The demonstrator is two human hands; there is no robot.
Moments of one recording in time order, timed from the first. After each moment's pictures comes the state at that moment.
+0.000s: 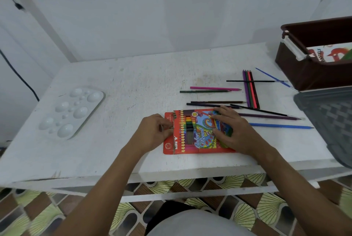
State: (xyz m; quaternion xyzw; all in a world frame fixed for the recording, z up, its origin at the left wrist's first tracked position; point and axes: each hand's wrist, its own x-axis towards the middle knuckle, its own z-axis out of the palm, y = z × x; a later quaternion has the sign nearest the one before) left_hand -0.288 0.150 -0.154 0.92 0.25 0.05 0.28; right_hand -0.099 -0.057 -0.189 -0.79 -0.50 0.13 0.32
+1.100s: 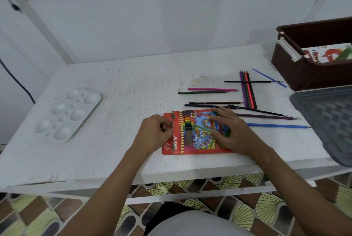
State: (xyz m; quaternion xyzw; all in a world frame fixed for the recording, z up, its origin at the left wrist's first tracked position) left_hand -0.279 0.146 -0.169 0.90 0.30 0.10 0.29; right_hand -0.101 -0.056 -0.190 -0.80 -0.50 0.13 0.31
